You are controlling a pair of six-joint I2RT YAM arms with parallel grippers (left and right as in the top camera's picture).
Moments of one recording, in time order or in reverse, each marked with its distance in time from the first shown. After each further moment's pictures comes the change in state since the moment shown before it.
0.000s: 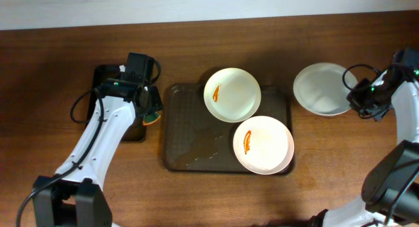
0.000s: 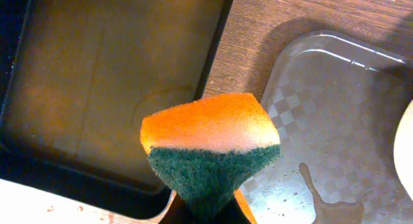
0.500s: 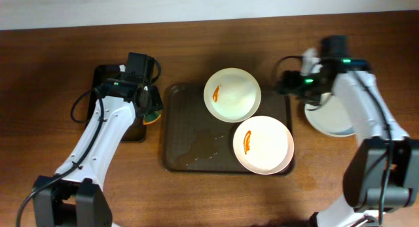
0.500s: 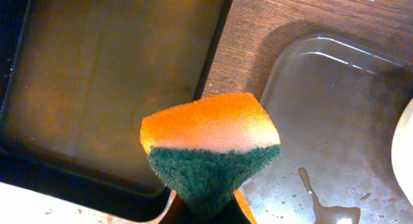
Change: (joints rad) left arm 0.000 0.000 -0.002 0.009 0.000 0.000; right arm 0.447 0.015 0.000 0.080 -0.156 -0.124
